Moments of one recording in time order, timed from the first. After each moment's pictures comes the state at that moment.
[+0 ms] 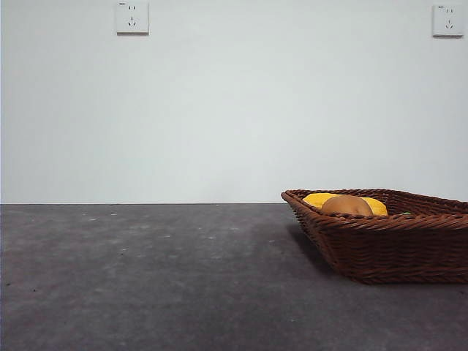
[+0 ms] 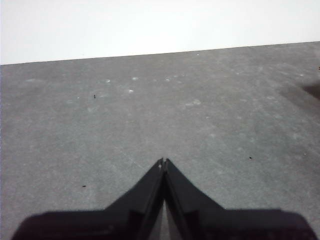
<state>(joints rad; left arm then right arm) 0.05 0.02 0.02 -0.16 0.19 0.03 0.09 0.67 0.97 -0.66 -0.07 -0.06</state>
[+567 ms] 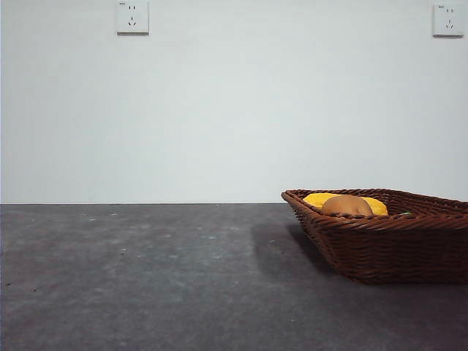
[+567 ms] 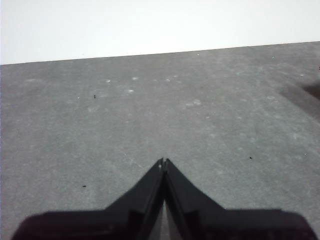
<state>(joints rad) 0.05 0.02 0.02 -0.16 0.19 0.03 0.09 0.11 0.15 -0.29 -0.05 0.10</state>
